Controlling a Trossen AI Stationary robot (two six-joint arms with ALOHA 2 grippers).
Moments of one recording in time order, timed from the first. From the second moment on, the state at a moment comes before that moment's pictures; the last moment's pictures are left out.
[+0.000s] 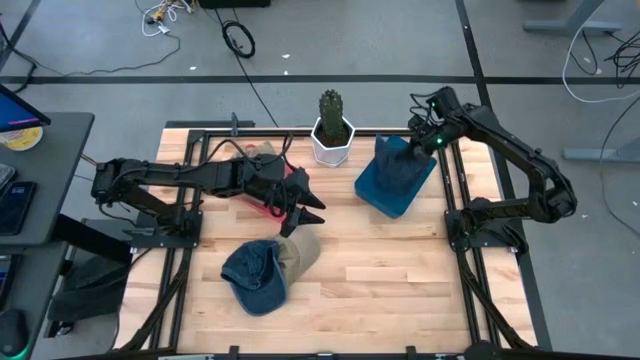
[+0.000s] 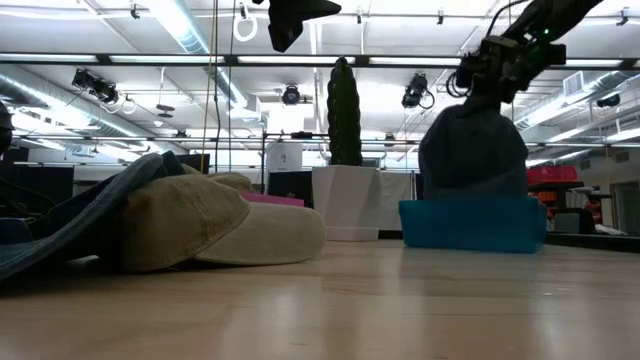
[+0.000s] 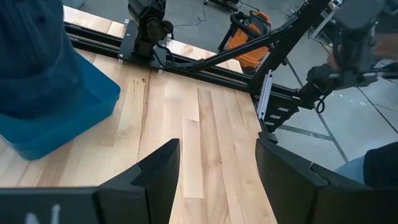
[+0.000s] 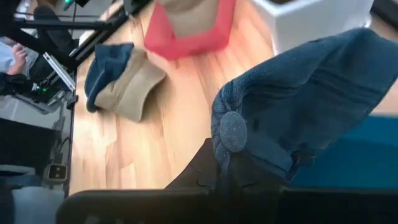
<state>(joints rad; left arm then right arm) 0.02 1.41 1.20 -0.17 0.25 -0.30 -1.01 1.22 1.03 -0.93 -0.85 -0.30</state>
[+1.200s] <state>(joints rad) 0.02 1.41 1.20 -0.17 0.24 -0.31 -1.01 1.22 0.74 -0.57 -0.56 -0.17</state>
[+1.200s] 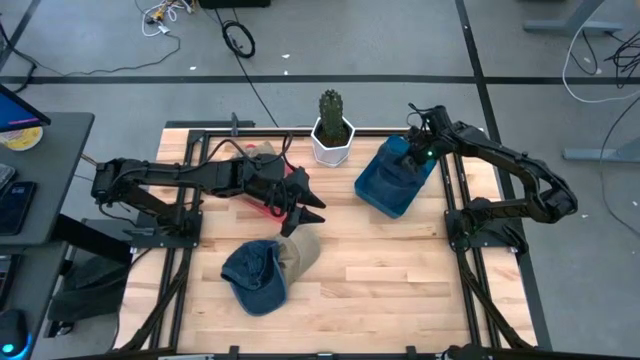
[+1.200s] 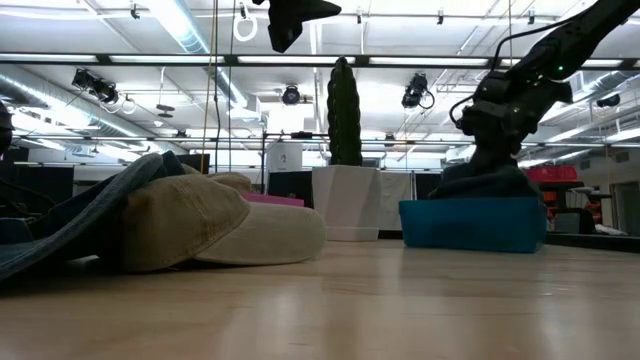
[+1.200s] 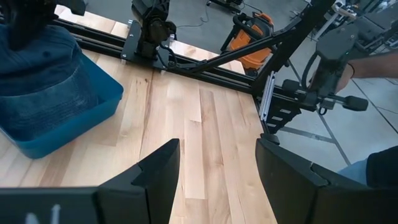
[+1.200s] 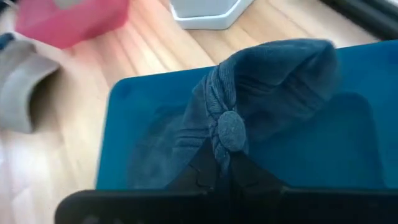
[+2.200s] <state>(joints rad) 0.03 1.41 1.20 -0.17 0.21 -0.32 -1.01 1.14 0.74 -0.49 -0.35 -0.42</state>
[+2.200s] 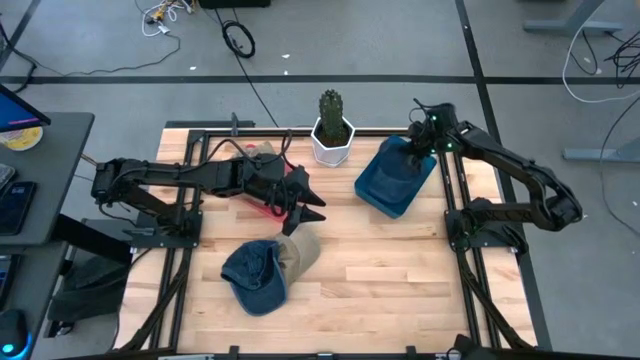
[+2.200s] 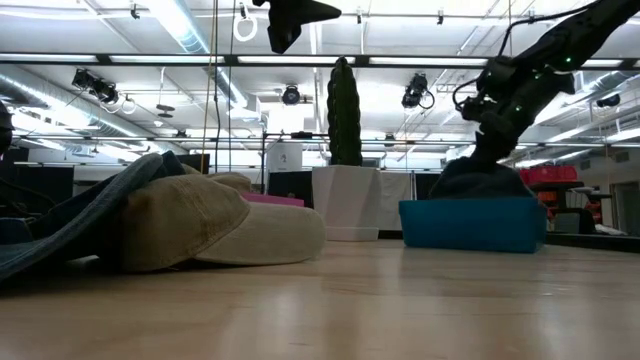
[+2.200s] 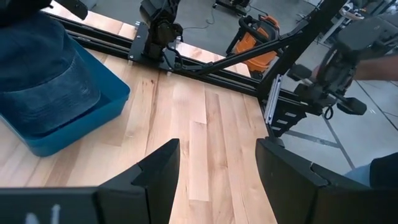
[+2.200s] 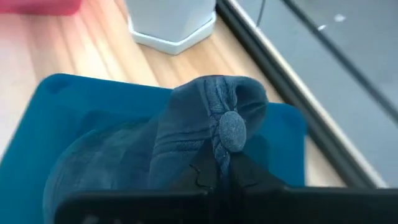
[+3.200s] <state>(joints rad) 0.03 1.41 1.20 -0.17 0.19 -0.30 -1.01 1.11 0.68 -0.50 -0.23 -0.36</state>
